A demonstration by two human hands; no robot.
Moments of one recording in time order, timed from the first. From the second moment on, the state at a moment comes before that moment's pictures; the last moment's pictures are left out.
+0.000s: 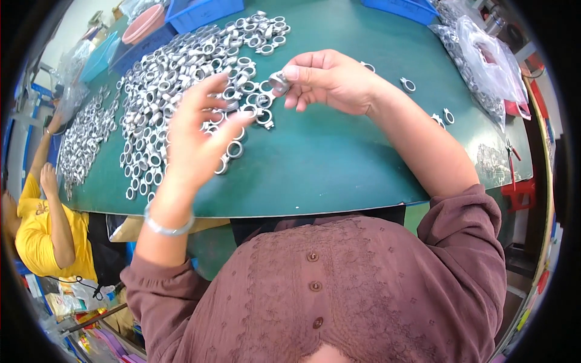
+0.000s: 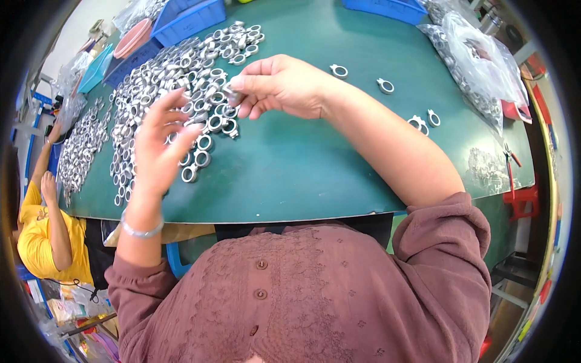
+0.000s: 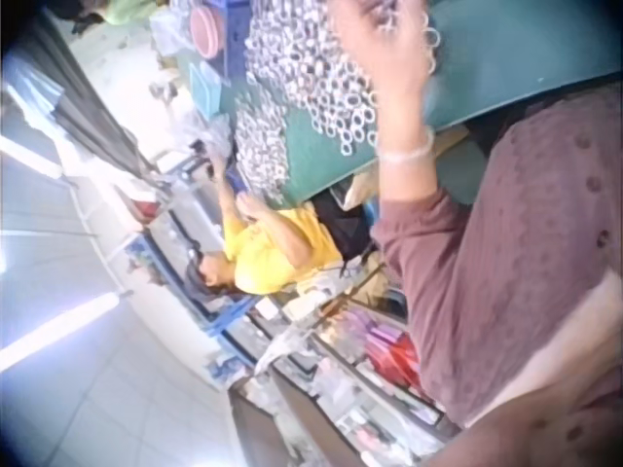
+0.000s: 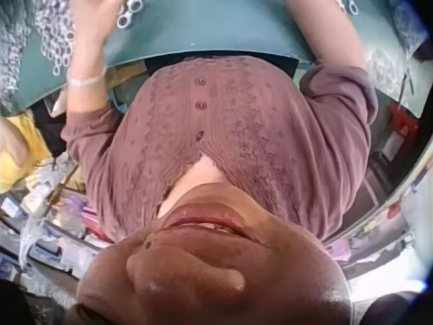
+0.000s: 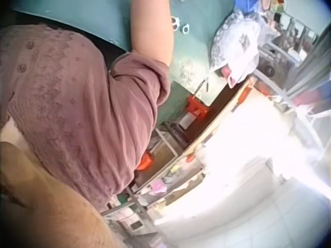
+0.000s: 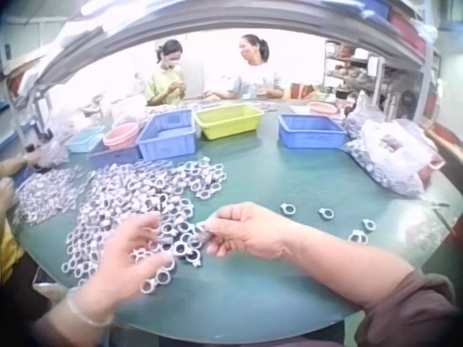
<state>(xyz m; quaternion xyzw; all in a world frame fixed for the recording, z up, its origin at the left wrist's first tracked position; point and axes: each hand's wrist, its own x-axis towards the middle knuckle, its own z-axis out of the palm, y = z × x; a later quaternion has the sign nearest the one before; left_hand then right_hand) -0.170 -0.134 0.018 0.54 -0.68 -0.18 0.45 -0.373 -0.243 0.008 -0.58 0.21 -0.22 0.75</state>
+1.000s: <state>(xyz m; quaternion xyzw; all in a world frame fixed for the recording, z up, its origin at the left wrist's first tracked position) -0.216 -0.177 -0.019 0.45 -0.60 -0.40 0.52 -0.383 -0.240 0.005 -0.63 0.28 -0.28 0.67</state>
